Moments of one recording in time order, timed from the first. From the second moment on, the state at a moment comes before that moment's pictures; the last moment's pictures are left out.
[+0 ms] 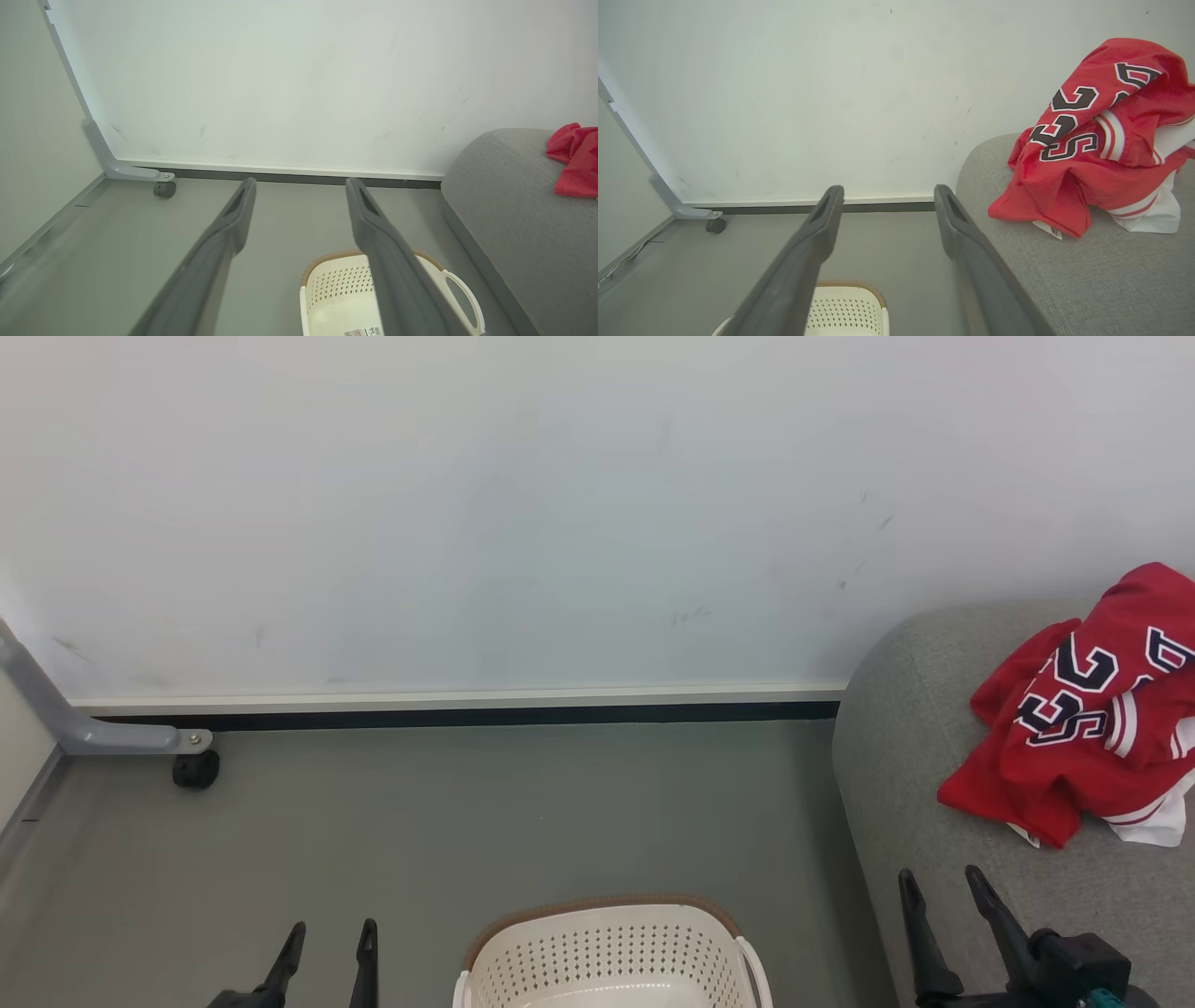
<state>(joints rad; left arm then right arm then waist) 0.02 0.23 -0.31 0.29 -0.47 0.12 -0.25 -0.03 -0.24 0.34 0.25 0.43 -0.10 -0.26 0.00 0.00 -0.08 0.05</state>
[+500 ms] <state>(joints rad) 0.08 0.21 -0.24 0.19 -0.41 0.12 -0.25 0.05 -0.24 0.27 0.12 0.39 -0.12 -0.26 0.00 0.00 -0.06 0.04</state>
